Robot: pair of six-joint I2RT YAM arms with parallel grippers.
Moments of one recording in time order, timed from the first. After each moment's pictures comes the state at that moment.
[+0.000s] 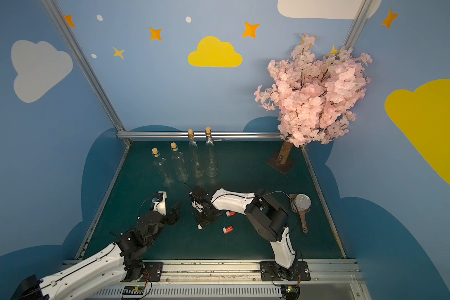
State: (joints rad) left arm -0.75 0.68 0.20 0.07 -0.50 -0.37; right arm 1.04 1.99 1.36 -0.76 -0.22 0.31
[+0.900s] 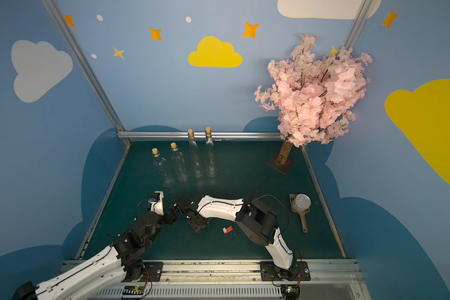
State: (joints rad) left arm -0.75 0.62 0.20 0.04 -0.51 -0.36; right arm 1.19 2.08 1.52 -0.93 0.09 0.33
